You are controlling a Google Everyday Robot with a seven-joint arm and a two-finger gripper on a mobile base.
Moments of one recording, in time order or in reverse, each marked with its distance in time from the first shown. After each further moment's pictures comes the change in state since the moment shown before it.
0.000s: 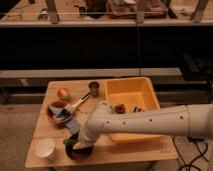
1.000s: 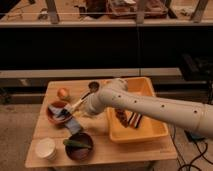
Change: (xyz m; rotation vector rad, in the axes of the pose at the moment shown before) arm 0.003 0.139 -0.061 -0.222 0.172 0.204
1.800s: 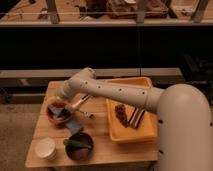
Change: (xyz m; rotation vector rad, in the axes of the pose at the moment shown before) arm 0.116 0.065 0.107 -0.004 0.131 0.046
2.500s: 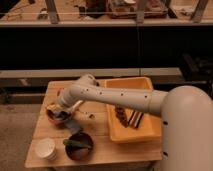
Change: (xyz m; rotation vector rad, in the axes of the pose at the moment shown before) arm -0.017 -0.047 0.001 0.061 -0.016 0.021
